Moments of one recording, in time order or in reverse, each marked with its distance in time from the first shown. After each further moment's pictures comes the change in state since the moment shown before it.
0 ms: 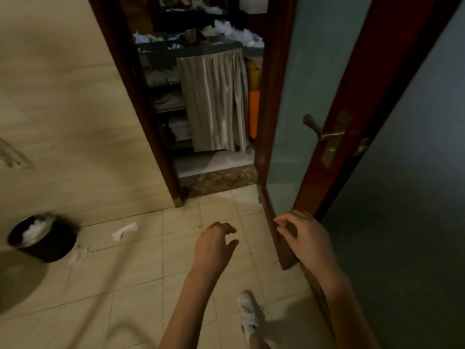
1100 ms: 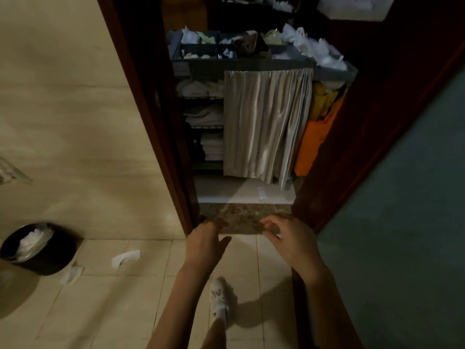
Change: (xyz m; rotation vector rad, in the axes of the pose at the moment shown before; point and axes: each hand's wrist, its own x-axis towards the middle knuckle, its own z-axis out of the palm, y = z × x) left_hand 0.407 -0.123 -0.067 0.032 0.095 -0.263; right_hand 0.476 -0.032 0.101 -0.080 -0.240 -0.213
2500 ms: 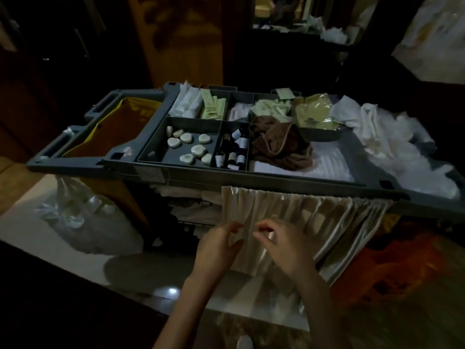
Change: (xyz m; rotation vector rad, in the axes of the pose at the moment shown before) left_hand 0.695 0.050 -0.073 -0.252 0.127 -0.021; right_hand 0.713 0.107 -0.085 0.182 -0.051 -0.127
